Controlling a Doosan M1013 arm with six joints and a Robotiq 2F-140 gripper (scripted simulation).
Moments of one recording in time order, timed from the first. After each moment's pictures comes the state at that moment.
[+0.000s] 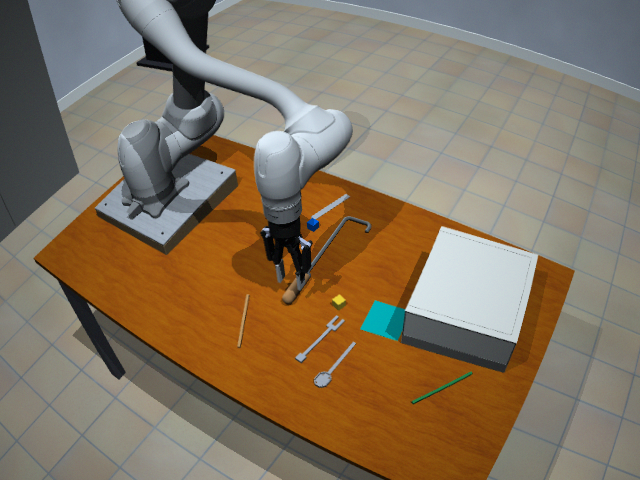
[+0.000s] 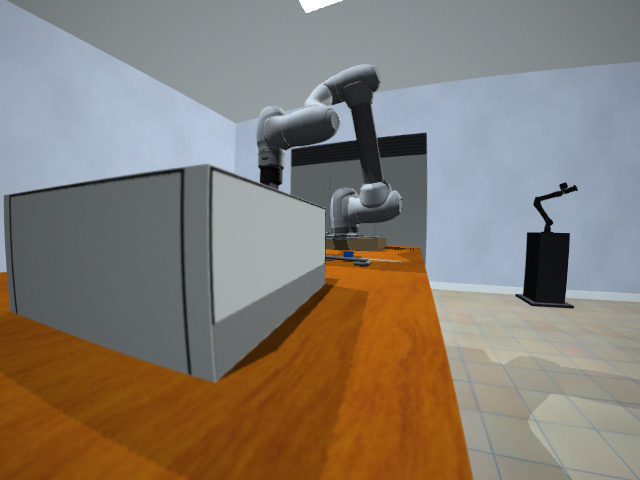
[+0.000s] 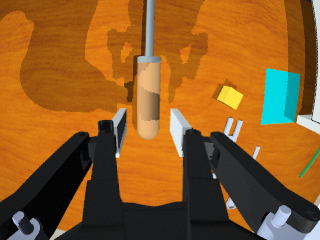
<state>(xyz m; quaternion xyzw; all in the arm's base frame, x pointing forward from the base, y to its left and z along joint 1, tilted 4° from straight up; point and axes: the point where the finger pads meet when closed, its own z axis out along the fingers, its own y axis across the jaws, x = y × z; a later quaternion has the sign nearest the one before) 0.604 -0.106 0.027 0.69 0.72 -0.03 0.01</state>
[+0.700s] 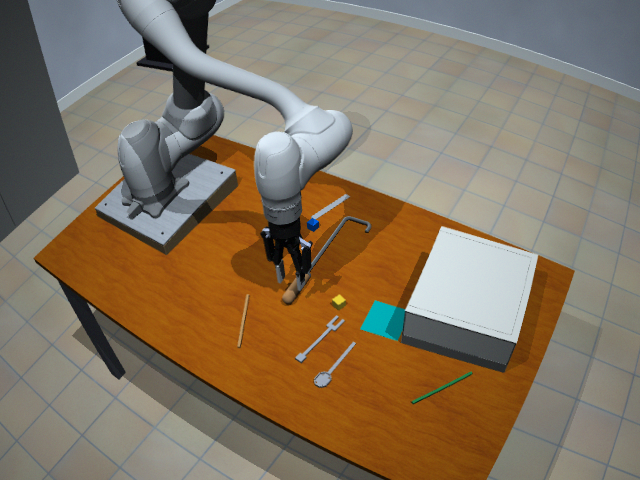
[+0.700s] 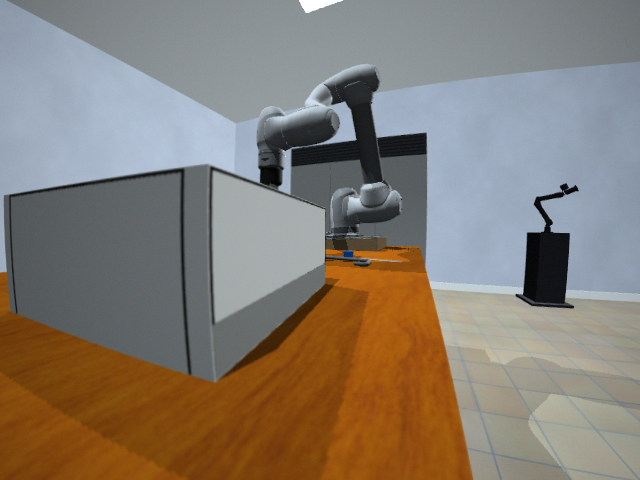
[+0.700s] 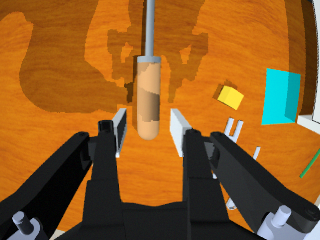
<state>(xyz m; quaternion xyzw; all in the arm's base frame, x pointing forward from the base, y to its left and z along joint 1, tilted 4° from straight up) 0.604 -0.106 0.025 0.69 0.72 -0.03 0.01</state>
